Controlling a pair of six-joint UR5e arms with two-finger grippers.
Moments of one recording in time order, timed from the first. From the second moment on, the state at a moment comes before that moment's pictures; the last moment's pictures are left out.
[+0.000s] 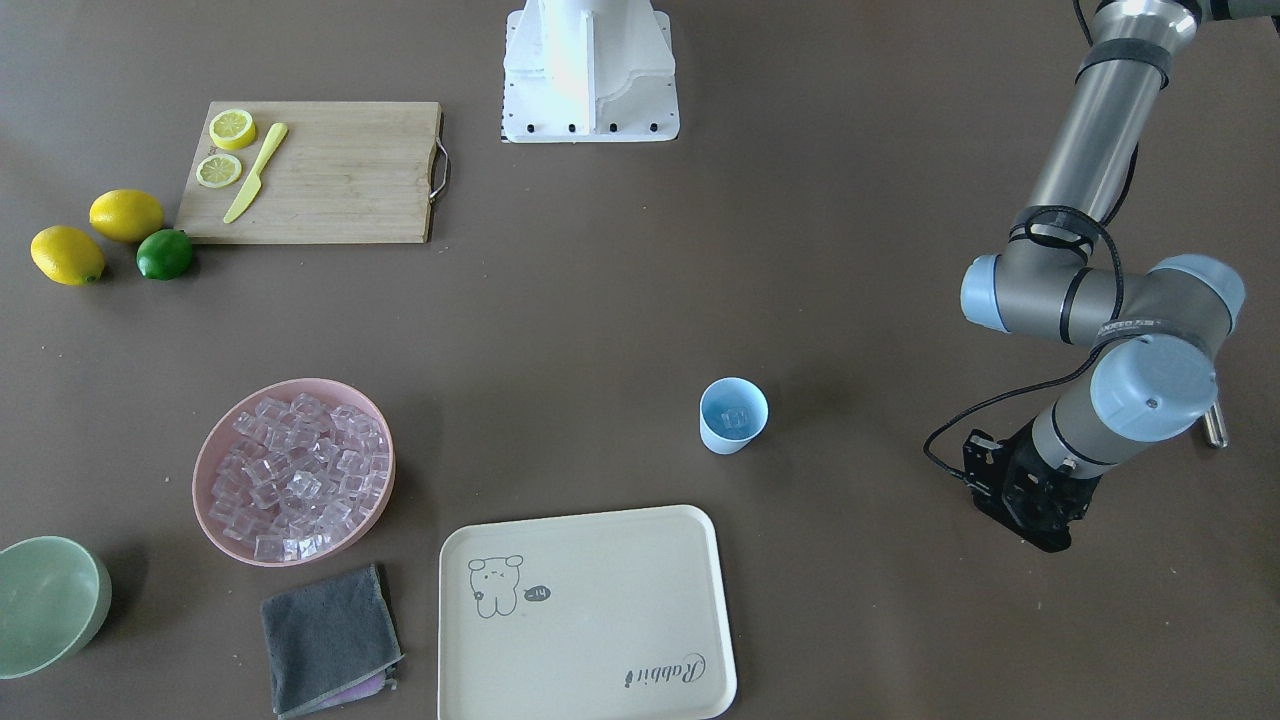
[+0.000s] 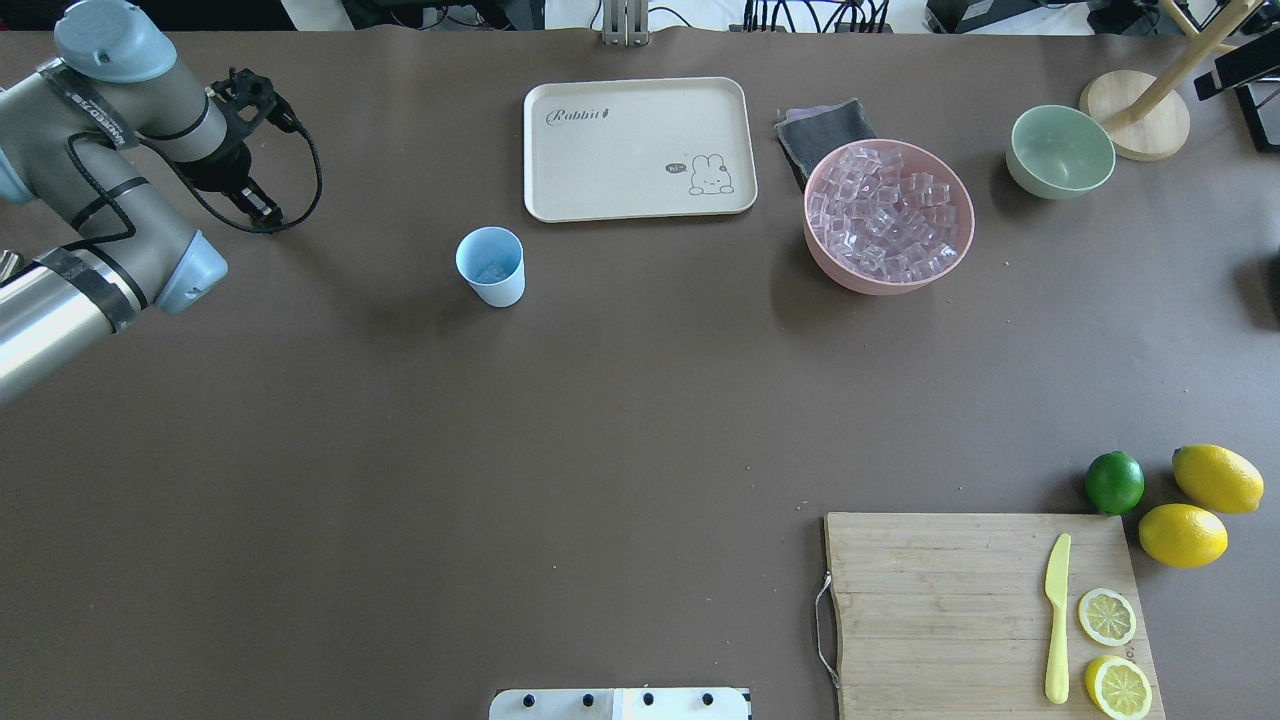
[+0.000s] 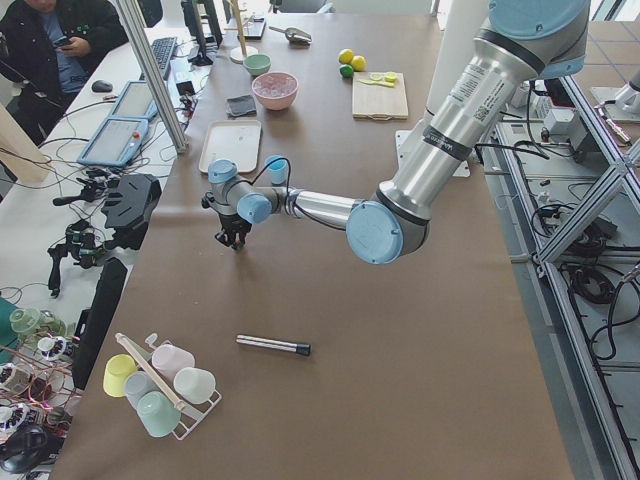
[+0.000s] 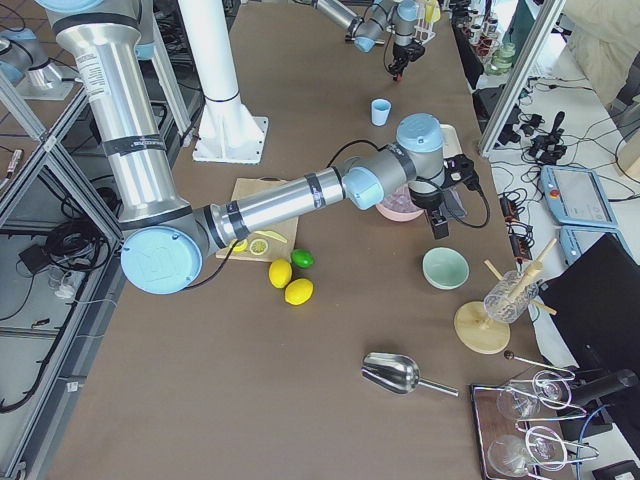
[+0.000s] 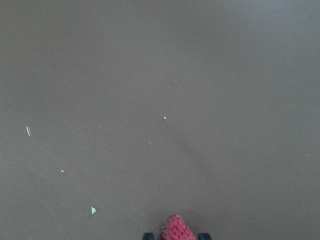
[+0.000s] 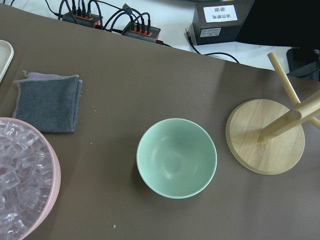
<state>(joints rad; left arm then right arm) -1.00 -2.16 -1.09 -1.98 -2.12 -0.04 1.39 -1.31 1.69 -1.32 2.27 0.28</state>
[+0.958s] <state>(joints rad) -1.04 -2.27 -1.35 -1.98 -2.16 -0.39 1.37 -1.31 1.67 -1.32 2.28 0.28</state>
